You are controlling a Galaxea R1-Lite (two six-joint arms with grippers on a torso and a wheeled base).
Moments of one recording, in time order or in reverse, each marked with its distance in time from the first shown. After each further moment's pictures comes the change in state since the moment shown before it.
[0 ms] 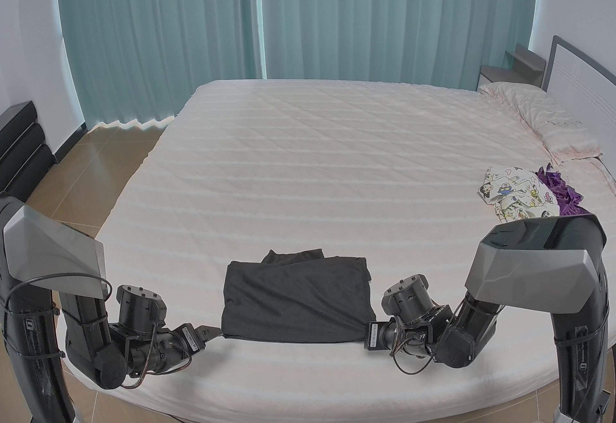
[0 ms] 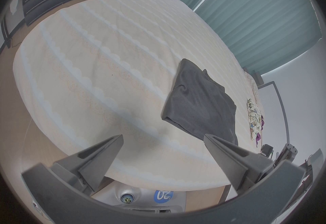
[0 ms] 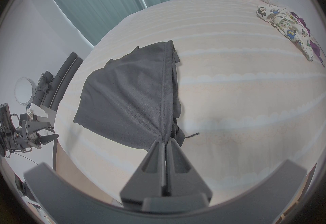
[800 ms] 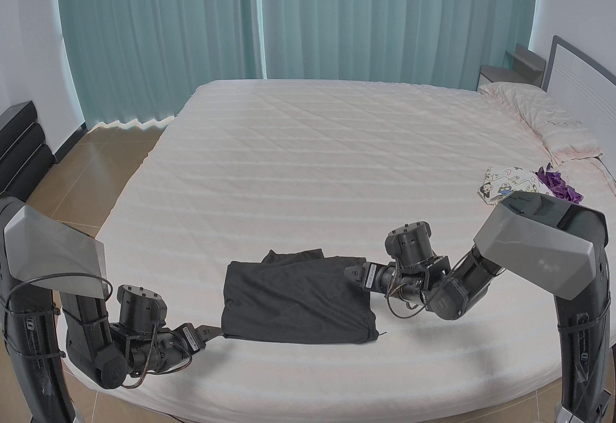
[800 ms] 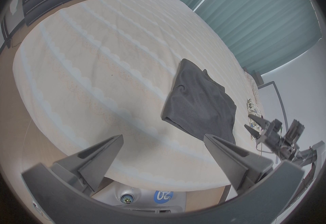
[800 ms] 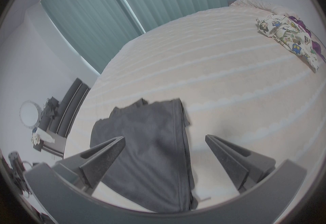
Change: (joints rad) left arm 0.000 0.003 -0.004 0.000 0.000 0.000; right arm -0.106 0.008 -0.309 0.102 0.016 0.019
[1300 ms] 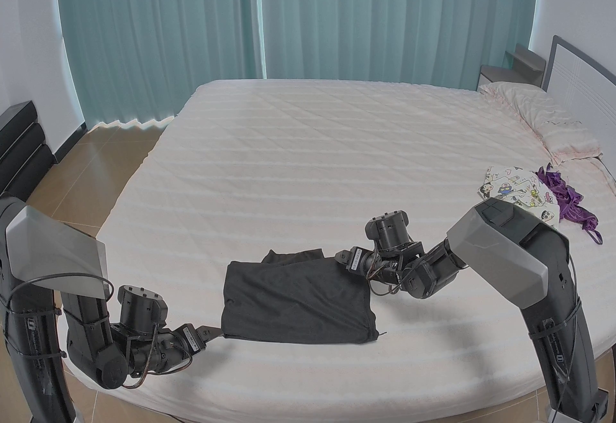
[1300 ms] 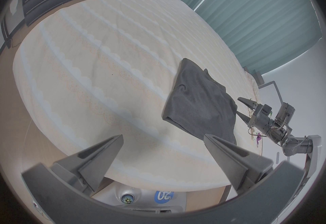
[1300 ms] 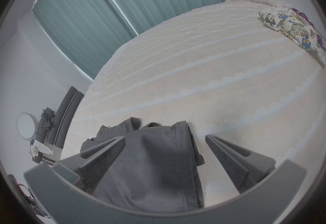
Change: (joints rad) left arm -0.001 0.006 -0.002 0.000 0.002 0.001; right arm -0.033 0.209 -0.408 0.198 -0.005 0.042
